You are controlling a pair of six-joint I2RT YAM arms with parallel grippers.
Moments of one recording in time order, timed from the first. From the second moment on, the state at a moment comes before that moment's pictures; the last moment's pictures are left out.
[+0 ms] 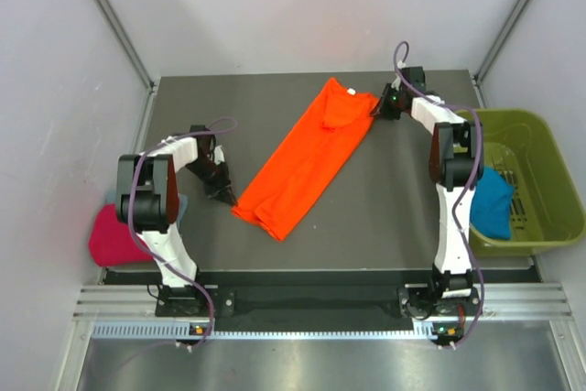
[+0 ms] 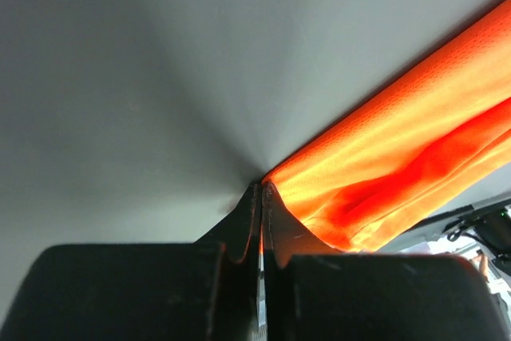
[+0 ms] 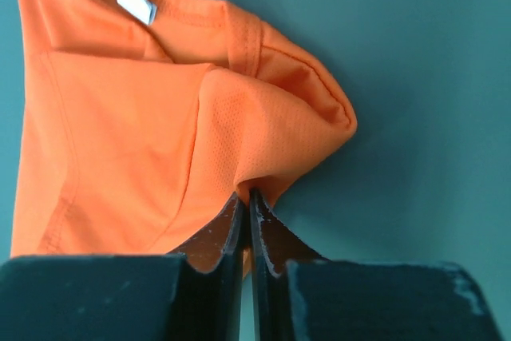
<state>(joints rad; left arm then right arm) -0.01 1.87 1.15 -0.83 0.38 -0.29 0.07 2.38 1.88 -0.31 -0.34 0.42</state>
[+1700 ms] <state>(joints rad) -0.13 1.48 0.84 -0.77 0.47 -0.40 0.23 1.70 1.03 -0.20 -0.60 0.69</state>
